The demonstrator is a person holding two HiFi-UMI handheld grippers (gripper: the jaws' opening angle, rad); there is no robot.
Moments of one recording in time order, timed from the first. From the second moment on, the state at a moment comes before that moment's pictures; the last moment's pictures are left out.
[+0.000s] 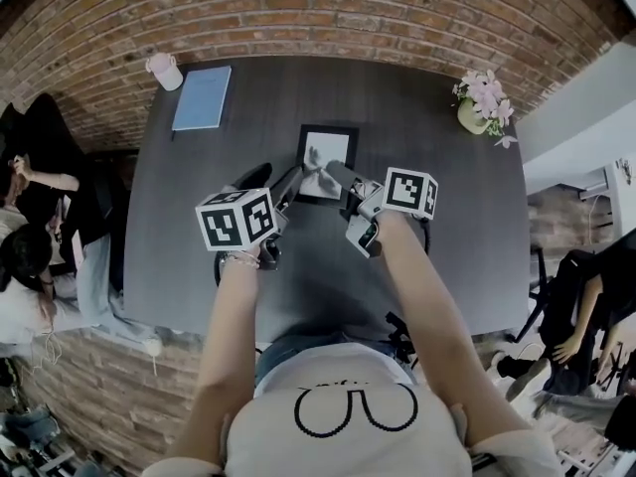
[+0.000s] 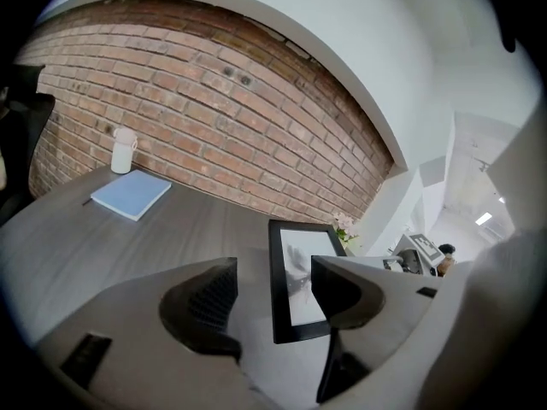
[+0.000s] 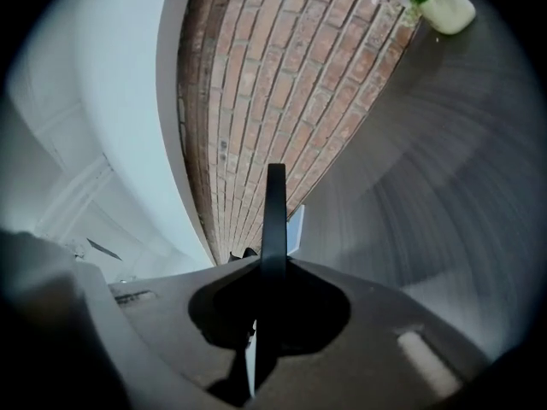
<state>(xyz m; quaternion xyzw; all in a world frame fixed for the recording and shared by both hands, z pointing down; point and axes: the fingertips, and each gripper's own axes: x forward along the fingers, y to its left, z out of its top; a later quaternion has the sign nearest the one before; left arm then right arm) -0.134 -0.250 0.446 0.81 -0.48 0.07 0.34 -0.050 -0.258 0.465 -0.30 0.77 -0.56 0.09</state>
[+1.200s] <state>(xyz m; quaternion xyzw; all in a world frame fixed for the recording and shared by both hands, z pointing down) -0.148 -0.200 0.324 0.84 -0.53 0.01 0.10 -0.014 -0.188 0.329 -0.40 0.86 -0.28 0.14</state>
